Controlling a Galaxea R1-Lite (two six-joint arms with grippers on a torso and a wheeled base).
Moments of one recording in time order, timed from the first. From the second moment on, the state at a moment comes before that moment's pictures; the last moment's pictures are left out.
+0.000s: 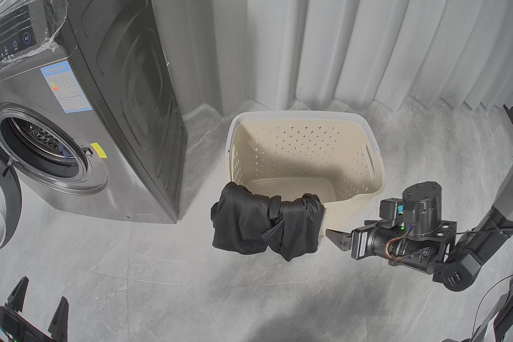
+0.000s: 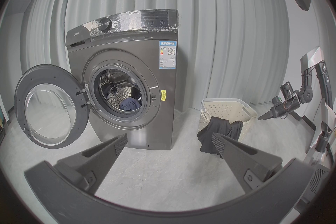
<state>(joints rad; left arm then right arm) 0.00 0.02 -0.02 0.00 0.00 -0.03 0.56 1.86 -0.42 -0.96 -0.11 0.29</state>
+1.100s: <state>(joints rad) 0.00 0.02 -0.02 0.00 0.00 -0.03 0.59 2.28 -0.76 -1.03 -0.13 0.31</state>
